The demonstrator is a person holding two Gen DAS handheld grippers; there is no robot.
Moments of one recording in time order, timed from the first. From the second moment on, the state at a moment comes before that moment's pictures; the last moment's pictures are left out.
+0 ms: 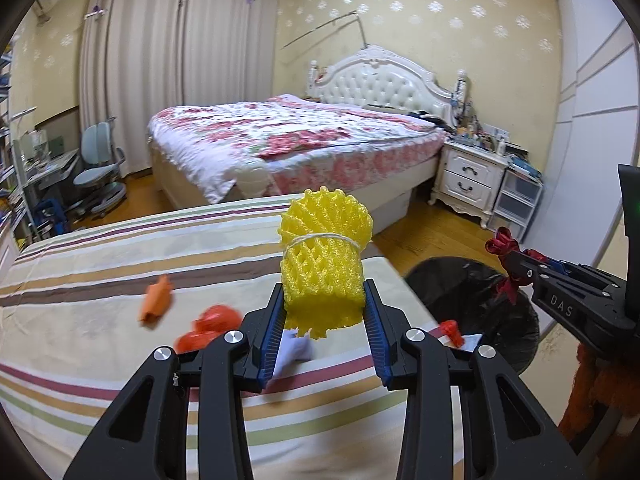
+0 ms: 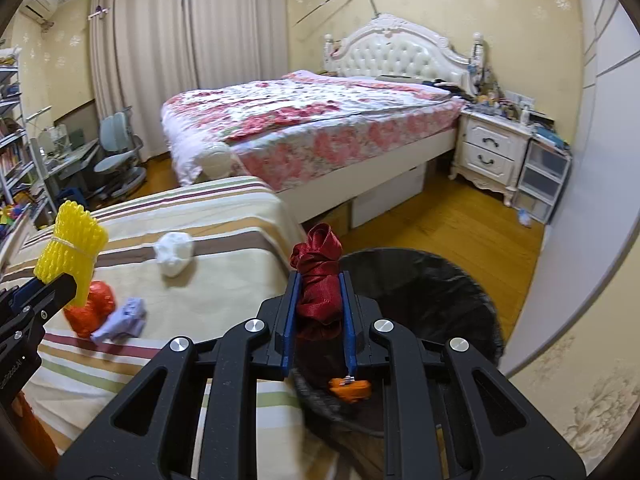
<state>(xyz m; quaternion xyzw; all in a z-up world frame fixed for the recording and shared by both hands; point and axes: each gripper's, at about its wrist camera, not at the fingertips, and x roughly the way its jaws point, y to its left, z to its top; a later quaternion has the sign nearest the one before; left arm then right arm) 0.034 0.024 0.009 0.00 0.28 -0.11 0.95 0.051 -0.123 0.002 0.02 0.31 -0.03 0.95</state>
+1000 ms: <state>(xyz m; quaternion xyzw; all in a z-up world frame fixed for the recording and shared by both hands) 0.105 -0.113 -0.032 0.08 0.32 -0.18 0.93 0.087 -0.211 -0.042 0.07 0.33 -0.09 0.94</state>
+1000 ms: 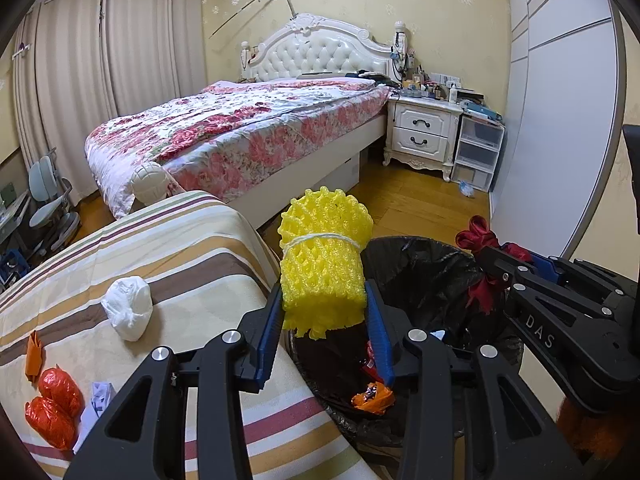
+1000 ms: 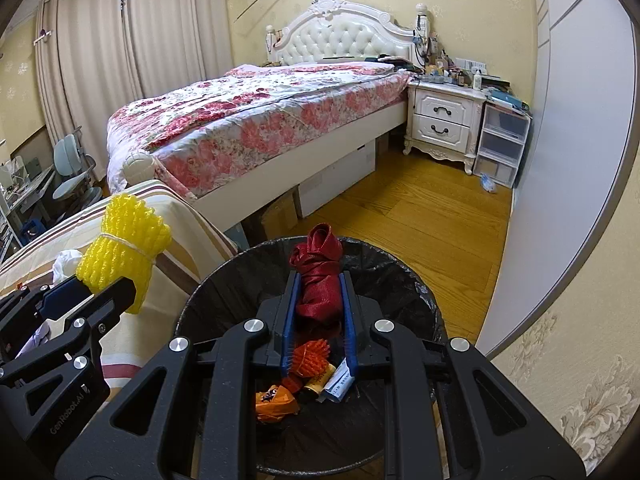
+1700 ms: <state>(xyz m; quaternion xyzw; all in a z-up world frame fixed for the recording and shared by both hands) 0.092 -0.076 -0.022 0.06 0.32 -0.14 0.94 0.073 -0.201 -0.044 0.08 0.33 -0.12 0.93</state>
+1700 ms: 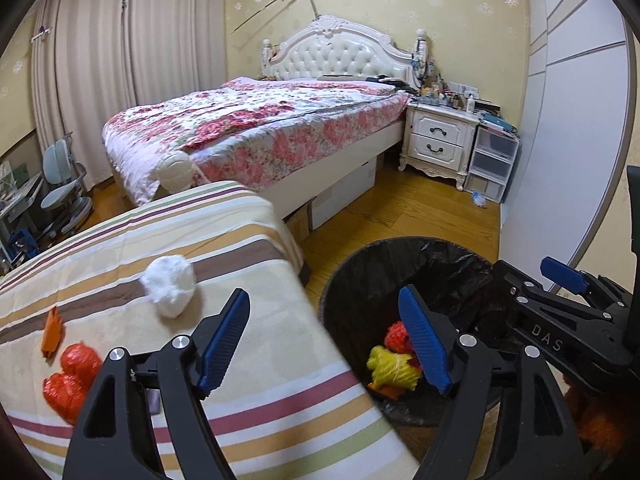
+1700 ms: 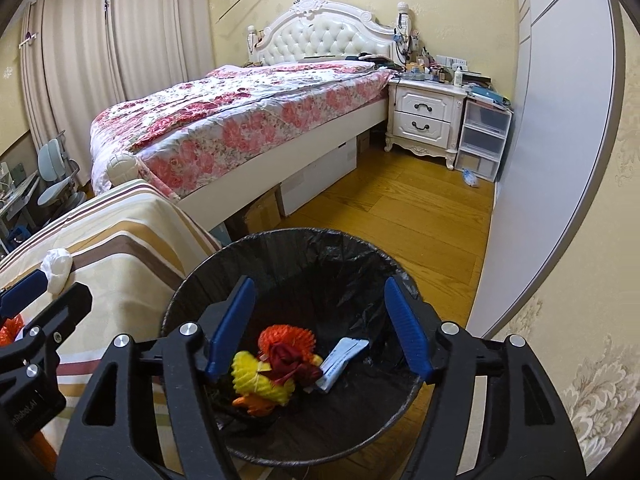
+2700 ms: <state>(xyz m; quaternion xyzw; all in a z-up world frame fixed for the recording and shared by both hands) 0.082 0.102 -0.051 -0.01 0.40 -0.01 0.92 0.075 -0.018 -0.043 0.01 0.36 0.04 0.93</state>
